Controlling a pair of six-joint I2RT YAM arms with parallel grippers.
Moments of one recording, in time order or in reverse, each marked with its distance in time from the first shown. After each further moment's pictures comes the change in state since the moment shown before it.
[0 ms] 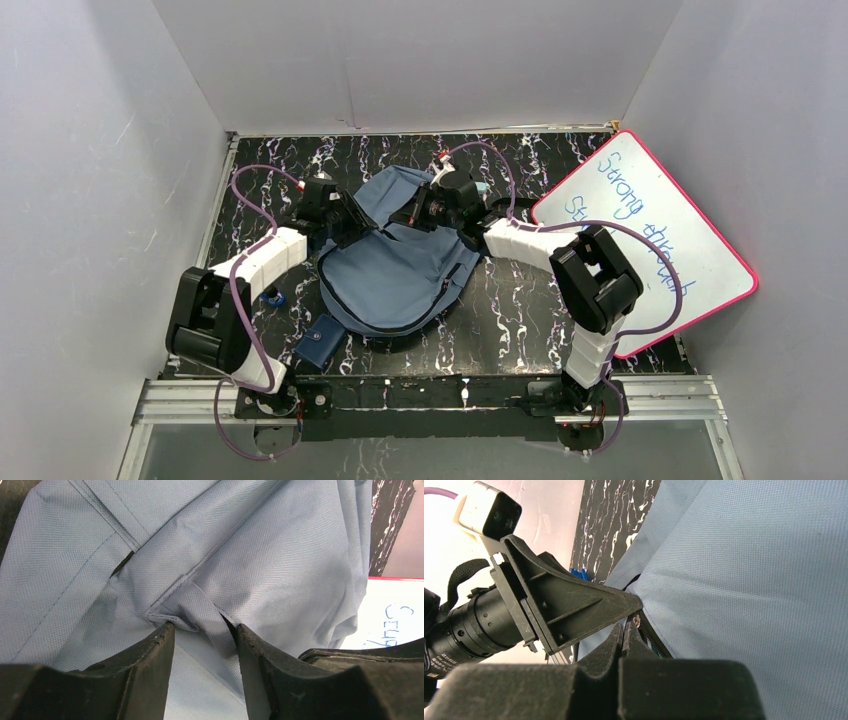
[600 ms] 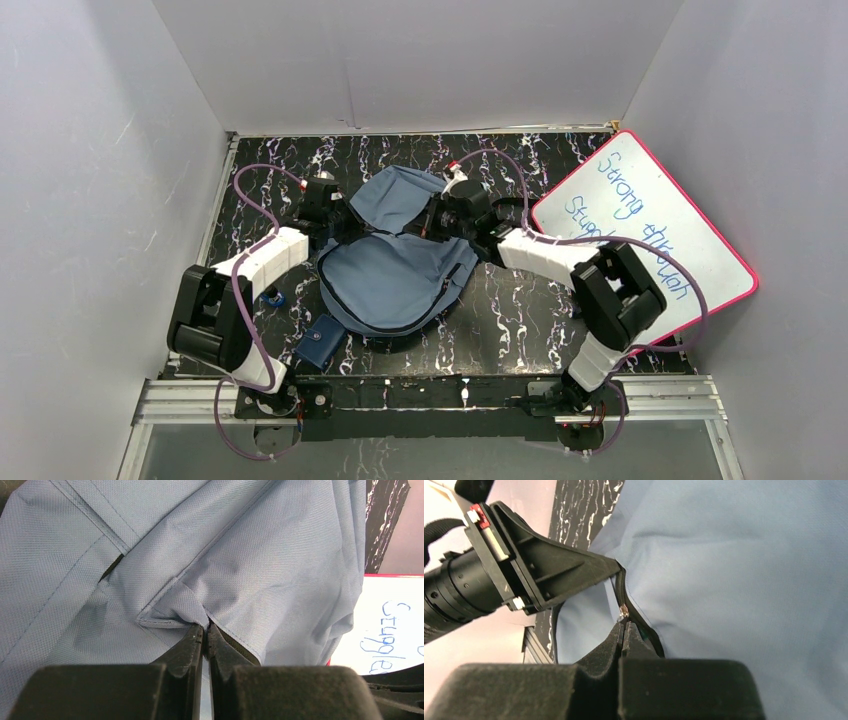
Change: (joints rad) left arm -0.001 0.013 0.000 0.023 0.002 0.000; right arm 0.001 -0.116 -0.106 -0.064 0.040 -0.071
